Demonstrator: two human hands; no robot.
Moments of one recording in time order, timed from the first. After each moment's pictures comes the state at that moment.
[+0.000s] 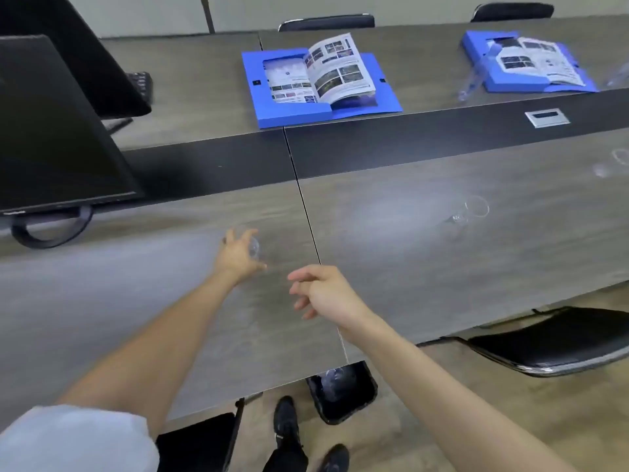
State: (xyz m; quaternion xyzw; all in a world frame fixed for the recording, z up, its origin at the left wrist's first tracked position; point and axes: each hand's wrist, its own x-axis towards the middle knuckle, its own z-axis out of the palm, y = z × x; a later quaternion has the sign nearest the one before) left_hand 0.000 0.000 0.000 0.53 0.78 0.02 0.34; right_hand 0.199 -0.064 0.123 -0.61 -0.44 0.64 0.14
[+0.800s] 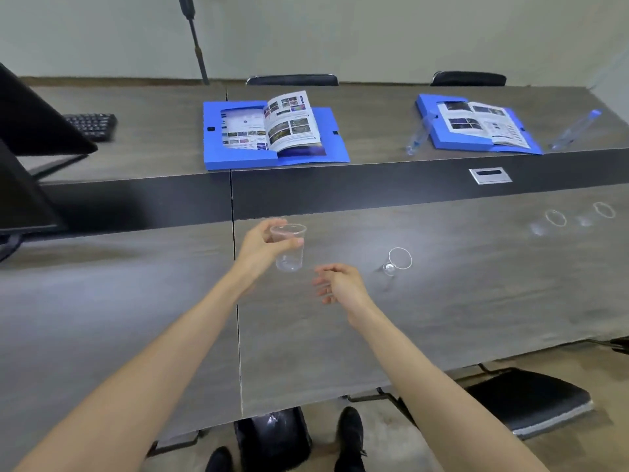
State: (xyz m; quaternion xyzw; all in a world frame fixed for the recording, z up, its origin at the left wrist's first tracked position) left_hand 0.244 0.070 0.133 0.37 0.64 0.42 0.52; right_hand 0.420 0.066 0.103 -0.64 -0.40 0.61 0.24
